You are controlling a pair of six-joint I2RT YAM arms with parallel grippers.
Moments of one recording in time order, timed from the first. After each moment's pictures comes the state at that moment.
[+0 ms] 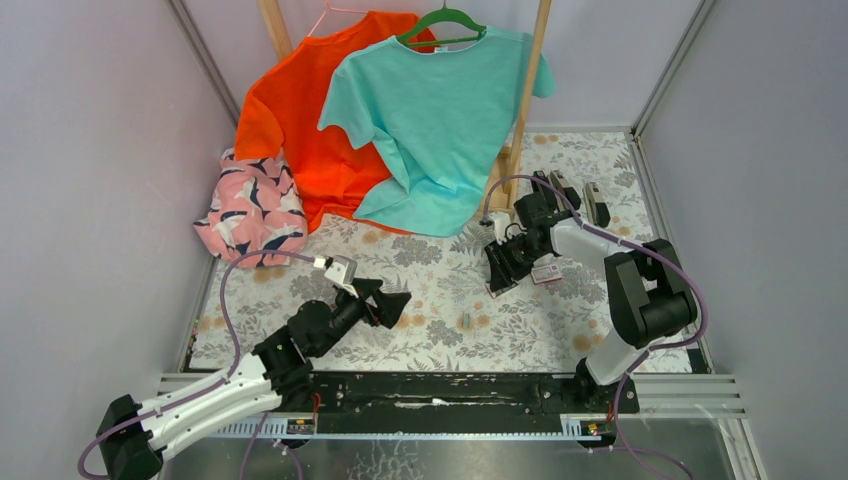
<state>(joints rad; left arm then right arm) -0.94 0.48 0.14 0.22 -0.25 -0.47 0.35 1.66 0.95 -0.59 -0.55 -0.25</state>
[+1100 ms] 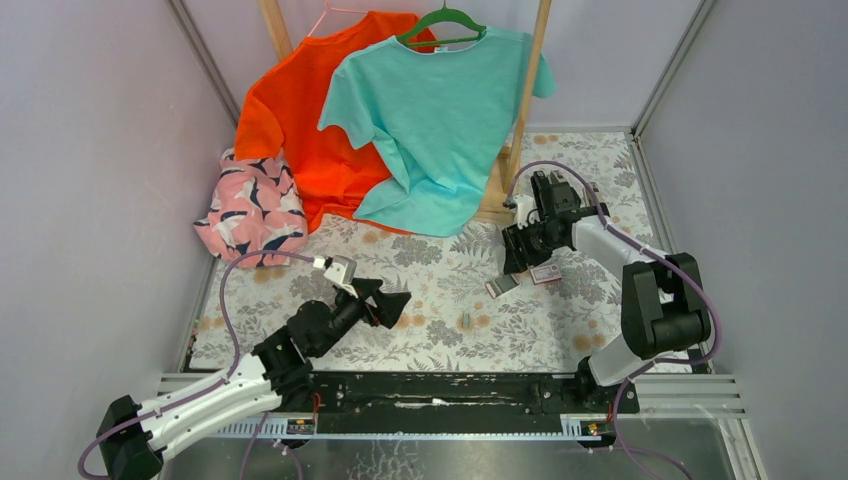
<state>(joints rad) -0.94 0.47 0.14 0.22 -0.25 -0.47 0.23 1.57 0.95 -0.57 -0.50 -0.24</state>
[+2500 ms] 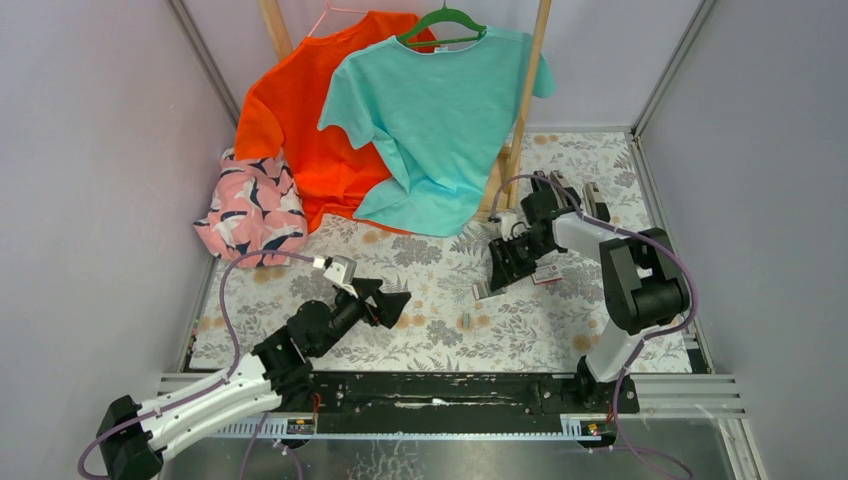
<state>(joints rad) -0.94 0.47 0.14 0.22 -0.25 -0.47 0.26 1.73 0.98 -0.62 -0.58 -0.19</state>
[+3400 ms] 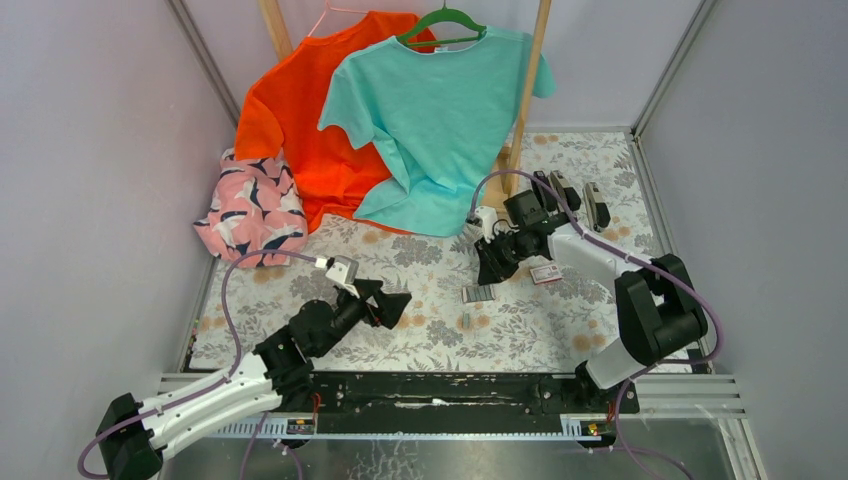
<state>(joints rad) -0.94 0.50 0.14 0.22 -0.25 -0.47 0.43 1.55 0.95 -0.53 -0.60 -0.25</state>
